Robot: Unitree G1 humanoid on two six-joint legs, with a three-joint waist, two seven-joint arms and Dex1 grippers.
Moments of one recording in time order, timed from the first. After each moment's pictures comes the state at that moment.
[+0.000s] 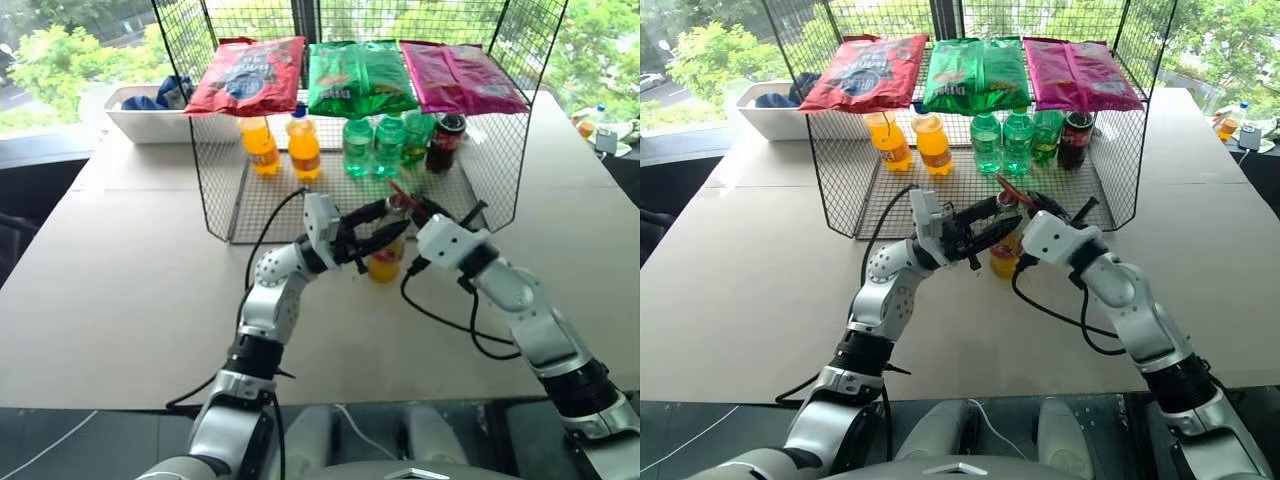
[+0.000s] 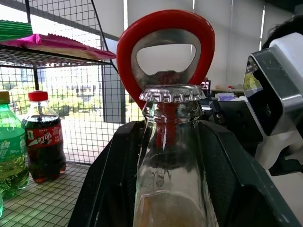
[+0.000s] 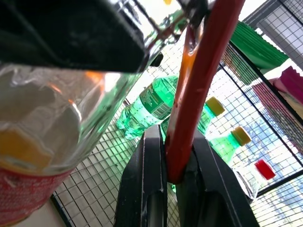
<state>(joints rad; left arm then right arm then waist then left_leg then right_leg) -0.47 0.11 -0.11 0.17 -0.41 -0.10 -0.99 -0.32 -0.50 0.29 -0.14 -0.29 -0.16 0.22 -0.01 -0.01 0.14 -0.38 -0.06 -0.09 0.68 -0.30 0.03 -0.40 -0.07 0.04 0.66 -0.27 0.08</state>
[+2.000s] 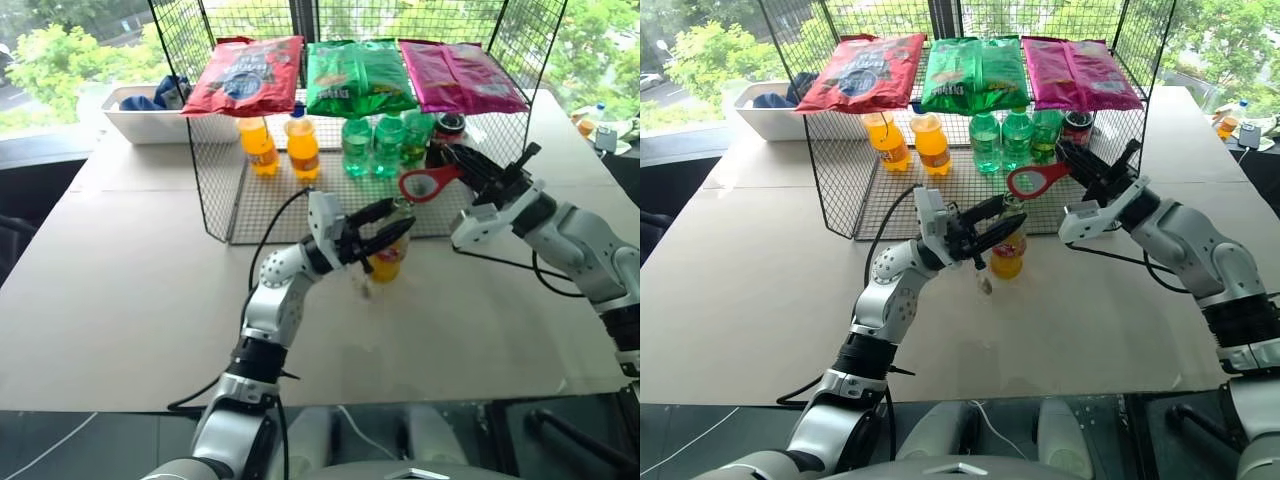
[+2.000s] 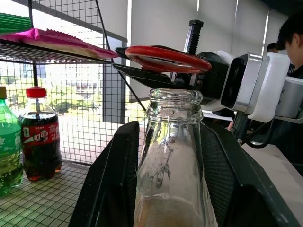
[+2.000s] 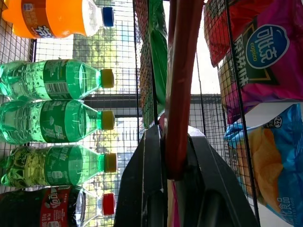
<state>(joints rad) -0.47 0.10 -0.12 0.14 -0.41 -0.05 -0.96 -0.57 -0.78 0.18 0.14 -0.70 -0.61 -0.02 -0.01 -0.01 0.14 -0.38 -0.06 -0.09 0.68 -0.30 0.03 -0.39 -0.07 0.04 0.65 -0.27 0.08</state>
